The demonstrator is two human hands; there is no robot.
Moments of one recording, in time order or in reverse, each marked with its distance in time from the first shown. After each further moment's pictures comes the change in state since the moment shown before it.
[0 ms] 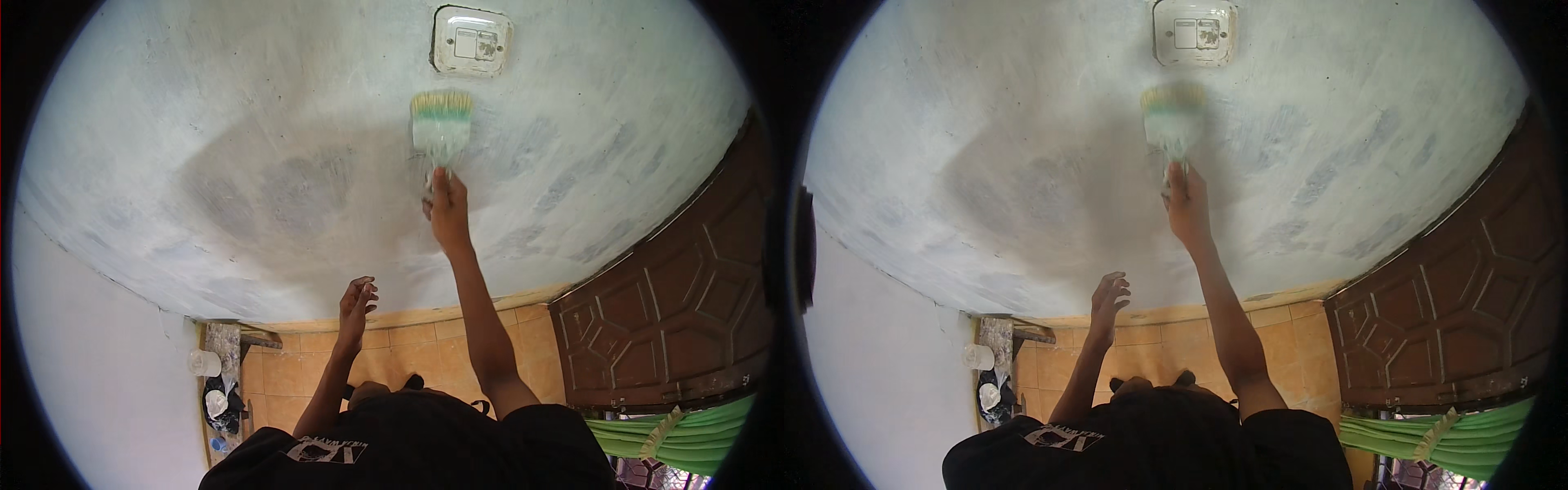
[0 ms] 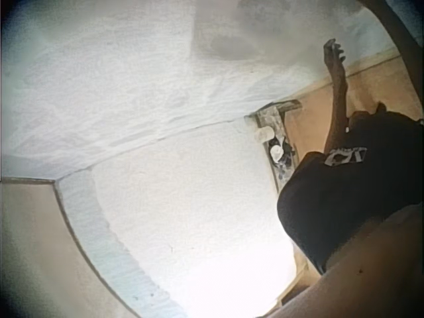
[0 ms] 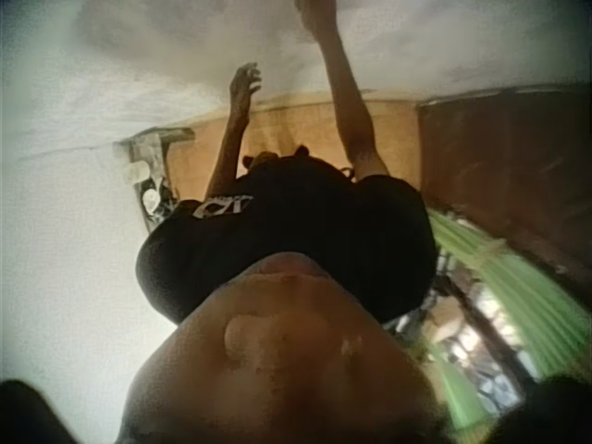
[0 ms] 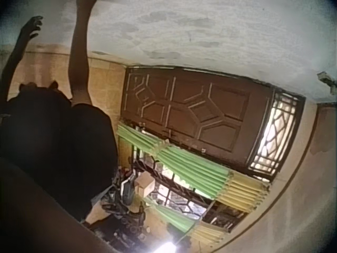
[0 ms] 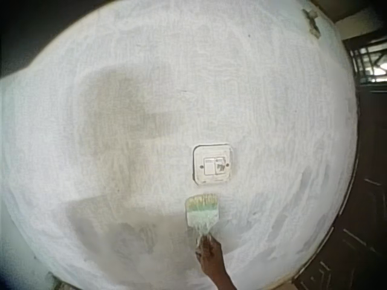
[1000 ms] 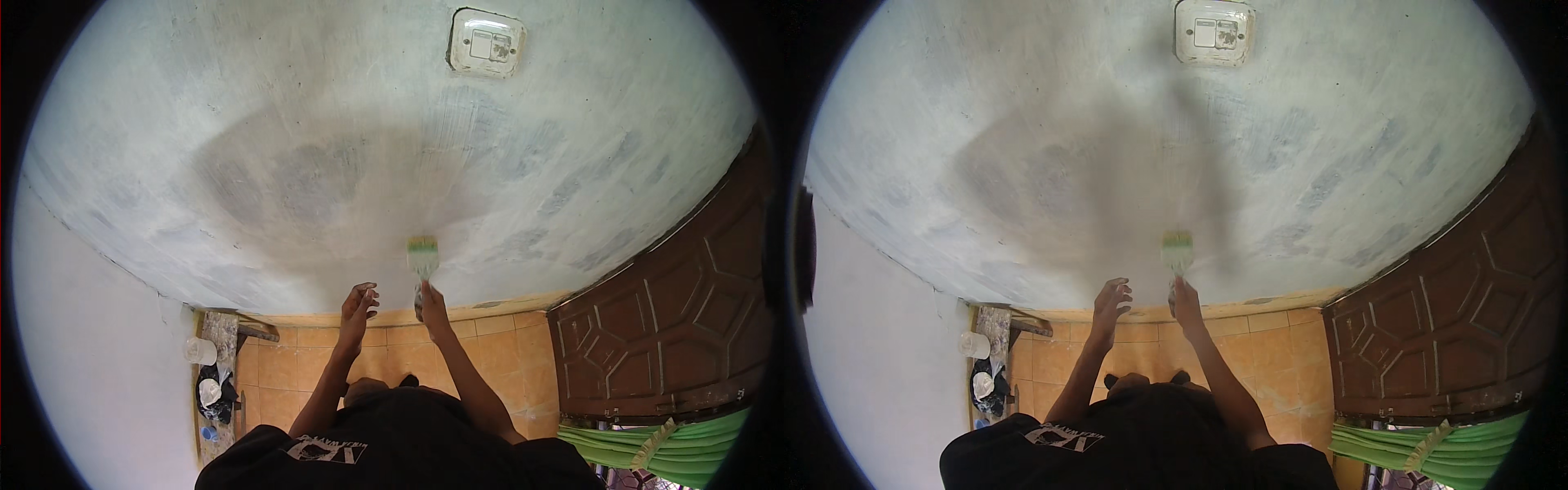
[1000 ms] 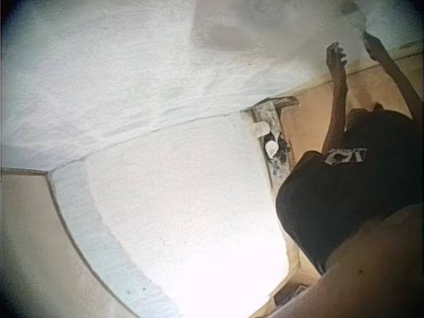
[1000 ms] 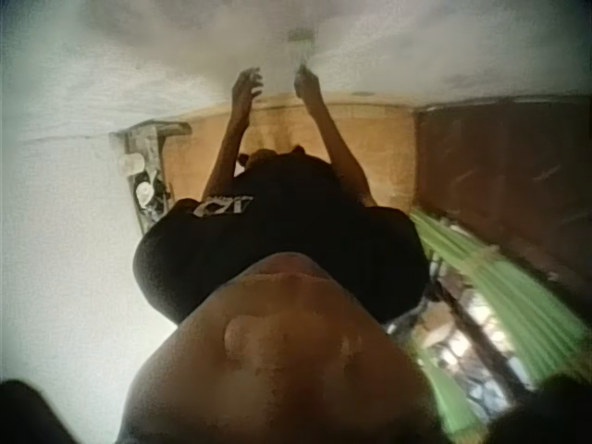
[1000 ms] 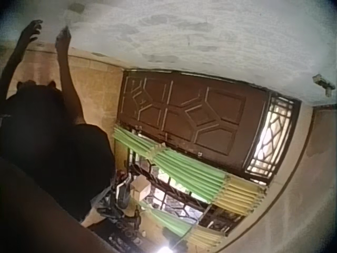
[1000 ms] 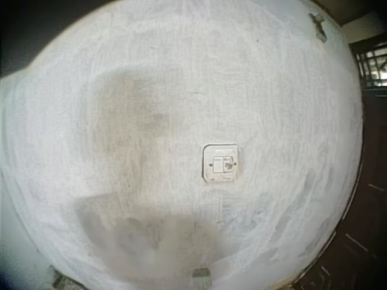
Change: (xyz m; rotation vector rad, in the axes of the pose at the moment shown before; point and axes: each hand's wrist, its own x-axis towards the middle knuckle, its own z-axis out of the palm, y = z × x) left_hand -0.022 -0.023 -0.012 -0.014 0.023 -0.050; right_hand -0.180 0.145 -0.040 0.057 0.045 0.730
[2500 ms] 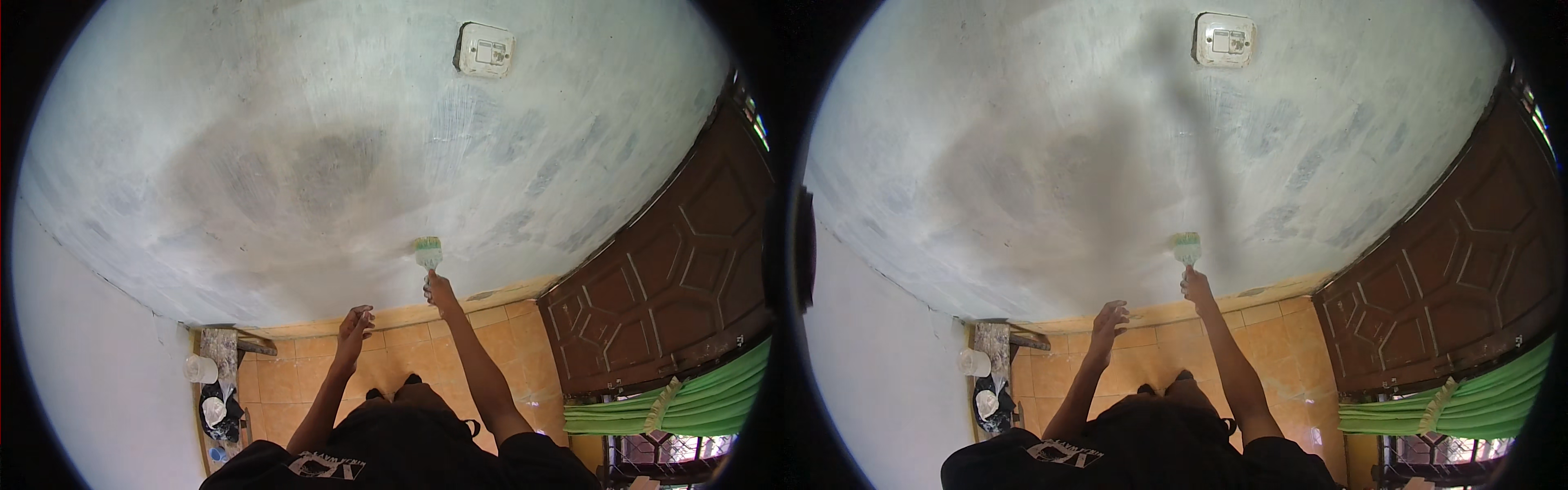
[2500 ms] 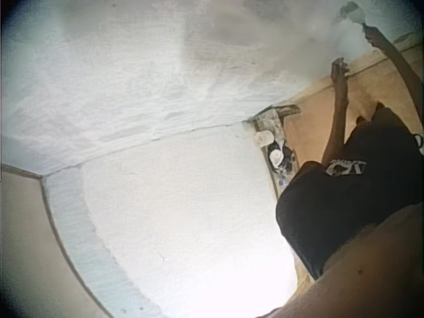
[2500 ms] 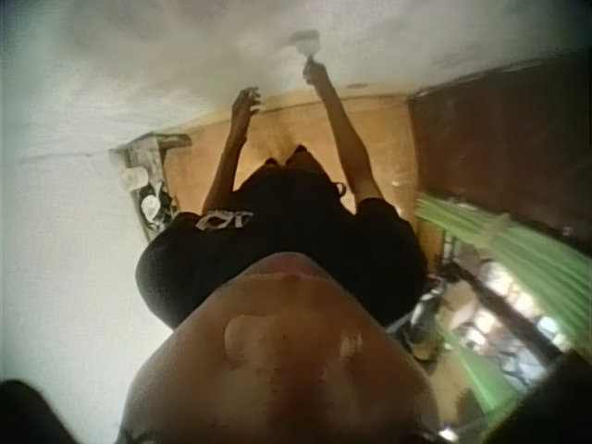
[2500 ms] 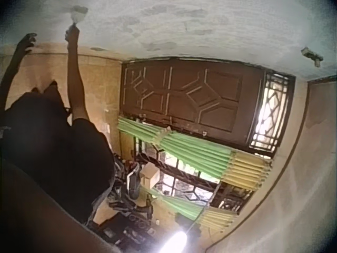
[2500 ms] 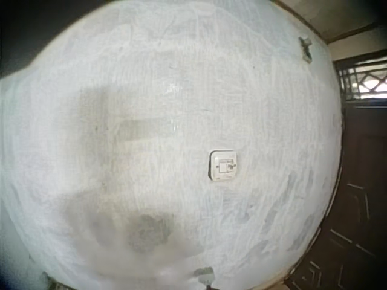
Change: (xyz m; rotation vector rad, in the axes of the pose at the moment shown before) left_hand -0.060 -0.017 -0.066 0.046 -0.136 -0.044; right_hand 0.012 0.029 -0.013 -0.015 0.141 0.061
